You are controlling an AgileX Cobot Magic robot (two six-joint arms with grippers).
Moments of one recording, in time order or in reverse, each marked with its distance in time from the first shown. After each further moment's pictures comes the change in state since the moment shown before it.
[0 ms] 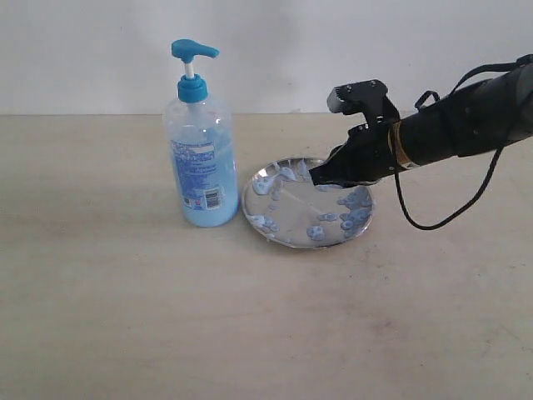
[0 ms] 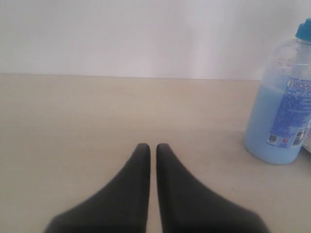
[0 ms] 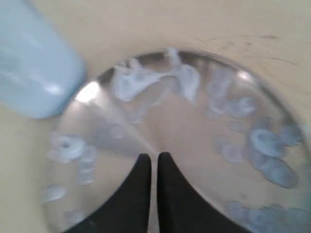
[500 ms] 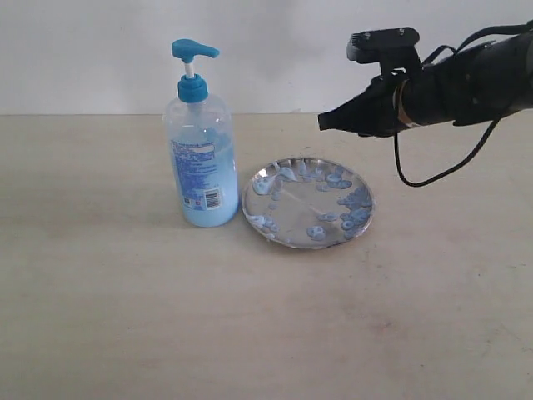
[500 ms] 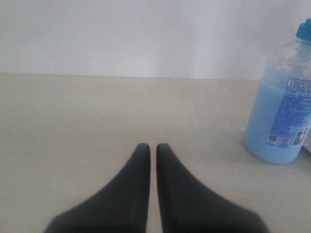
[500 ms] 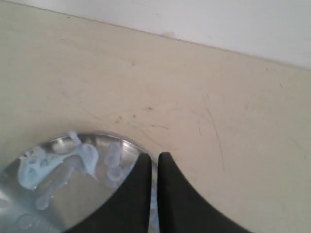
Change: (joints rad) left arm 0.000 0.000 0.000 0.000 0.000 0.000; right arm 0.045 -0.082 -0.055 -0.003 0.402 0.148
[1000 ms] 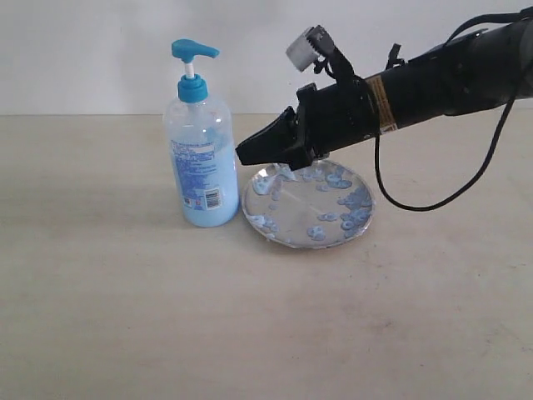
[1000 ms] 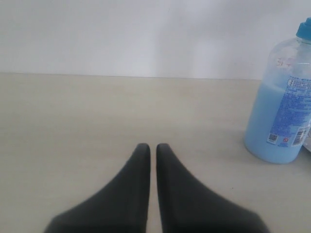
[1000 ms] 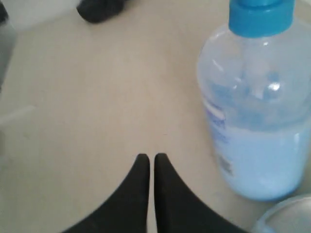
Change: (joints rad) left arm 0.000 0.000 0.000 0.000 0.002 0.000; right arm 0.015 0.000 -0.035 0.005 -0.917 -0.293
